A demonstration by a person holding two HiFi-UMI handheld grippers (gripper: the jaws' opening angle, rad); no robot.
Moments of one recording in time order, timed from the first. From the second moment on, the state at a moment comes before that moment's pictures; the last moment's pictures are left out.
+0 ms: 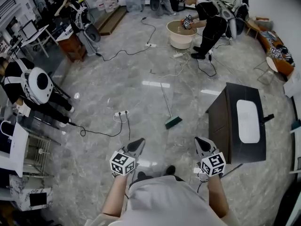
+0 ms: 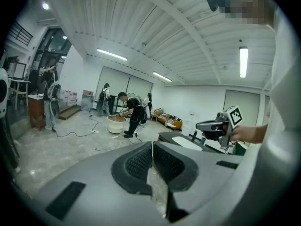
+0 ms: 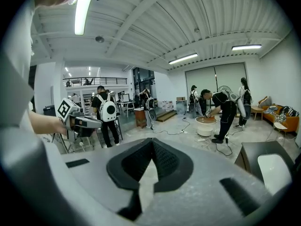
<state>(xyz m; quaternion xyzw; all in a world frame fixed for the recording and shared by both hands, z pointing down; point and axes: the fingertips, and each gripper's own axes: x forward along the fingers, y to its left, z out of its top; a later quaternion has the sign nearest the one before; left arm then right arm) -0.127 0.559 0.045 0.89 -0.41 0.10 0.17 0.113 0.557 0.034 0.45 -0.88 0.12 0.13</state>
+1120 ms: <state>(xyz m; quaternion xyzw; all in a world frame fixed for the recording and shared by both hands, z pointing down) -0.140 0.450 0.067 0.89 -0.40 0.11 0.18 0.087 0.448 0.063 0.43 -0.88 0.14 0.15</state>
